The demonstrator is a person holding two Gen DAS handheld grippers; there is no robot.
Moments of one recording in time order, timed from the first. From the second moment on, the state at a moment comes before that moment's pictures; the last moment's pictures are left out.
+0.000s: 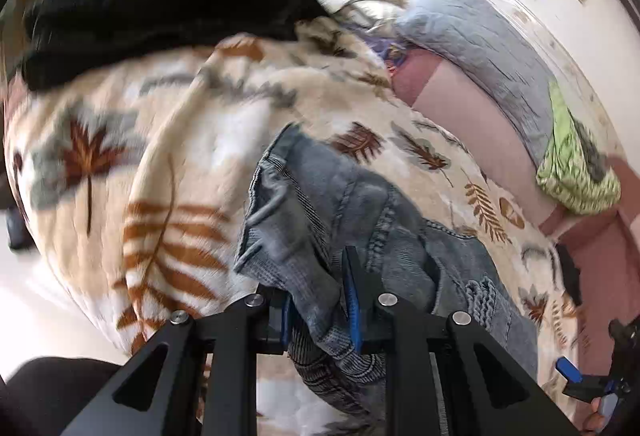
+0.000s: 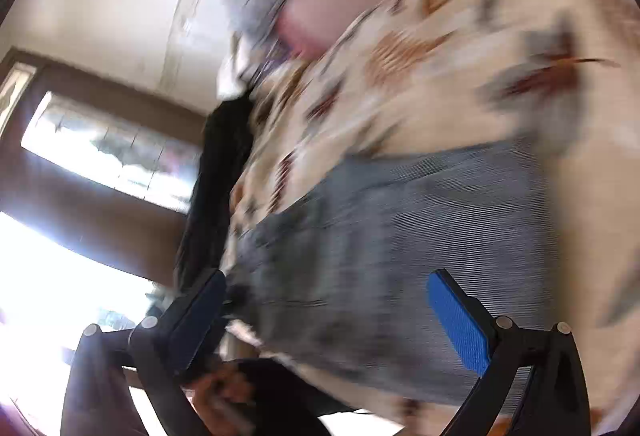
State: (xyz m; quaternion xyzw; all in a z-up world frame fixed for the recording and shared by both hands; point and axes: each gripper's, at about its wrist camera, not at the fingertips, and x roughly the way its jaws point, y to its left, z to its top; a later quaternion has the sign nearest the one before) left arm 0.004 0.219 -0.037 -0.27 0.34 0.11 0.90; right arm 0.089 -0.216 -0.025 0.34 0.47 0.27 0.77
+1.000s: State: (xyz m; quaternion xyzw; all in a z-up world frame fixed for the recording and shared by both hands) left arm -0.025 -0.034 0.044 0.02 0.29 -0.17 0.94; right arm 0.052 -0.345 -0.080 0.49 0.38 0.22 0.75
